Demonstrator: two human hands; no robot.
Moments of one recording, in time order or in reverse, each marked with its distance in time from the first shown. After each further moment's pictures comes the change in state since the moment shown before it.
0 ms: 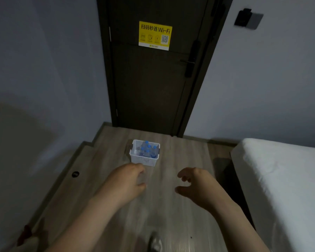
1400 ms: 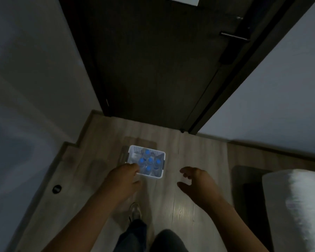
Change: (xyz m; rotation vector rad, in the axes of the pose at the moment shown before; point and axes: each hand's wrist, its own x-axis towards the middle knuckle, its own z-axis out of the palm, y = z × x) left_hand 0.535 -0.174 0.021 -0.177 -0.239 -0.195; right_hand 0.563 0.072 -0.032 0.044 -0.191 0.093
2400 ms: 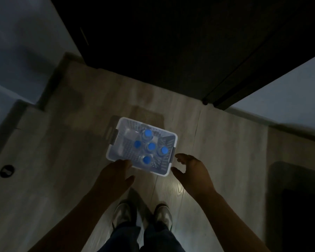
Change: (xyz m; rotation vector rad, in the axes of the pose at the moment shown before) left_hand 0.268 -0.224 0.299 -0.030 -0.029 -0.190; right_hand 0.322 0.156 0.264 0.079 -0.082 -0.019
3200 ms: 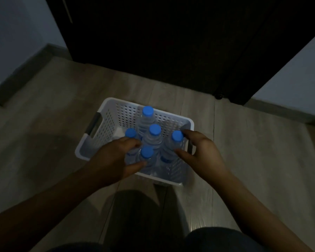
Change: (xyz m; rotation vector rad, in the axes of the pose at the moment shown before) left_hand 0.136 -0.104 0.163 0.020 0.301 0.490; right_hand 0.147 0.140 0.174 0.031 0.391 -0.380
